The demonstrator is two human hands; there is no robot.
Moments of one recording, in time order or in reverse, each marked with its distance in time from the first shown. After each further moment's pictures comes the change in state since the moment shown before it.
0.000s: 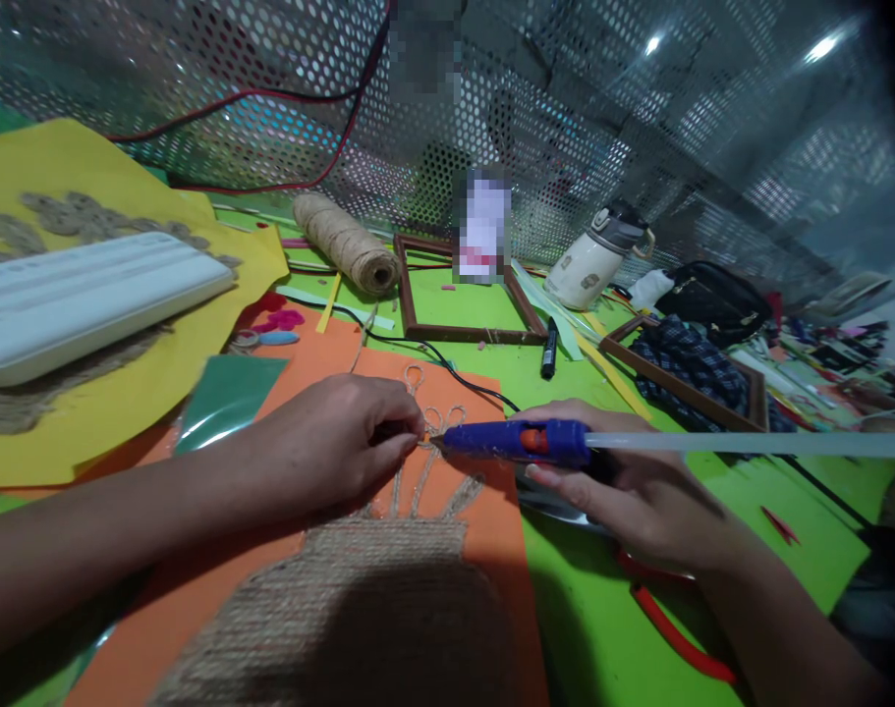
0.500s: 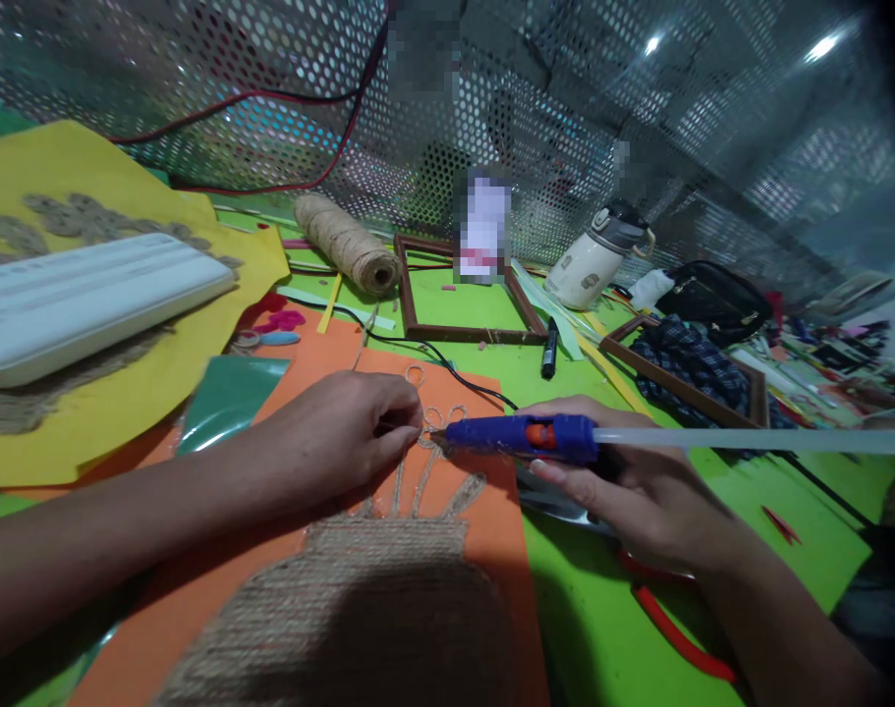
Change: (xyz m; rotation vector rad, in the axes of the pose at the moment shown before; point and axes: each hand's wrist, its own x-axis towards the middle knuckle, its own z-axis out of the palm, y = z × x) left_hand 0.004 0.005 -0.001 0.062 0.038 -0.094; right_hand -0.002 0.002 0.001 0.006 0.047 -0.014
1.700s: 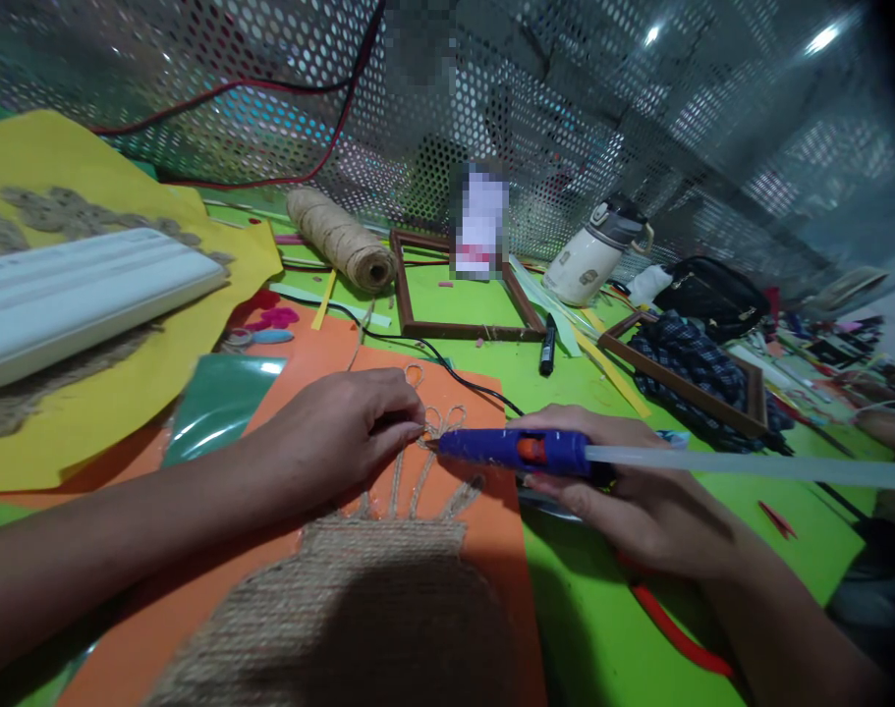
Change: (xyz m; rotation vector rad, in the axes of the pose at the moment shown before) left_hand 0.002 -0.011 0.013 -0.051 0.113 0.137; right_hand -0.001 -0.001 -0.001 -0.059 -0.072 -0.095
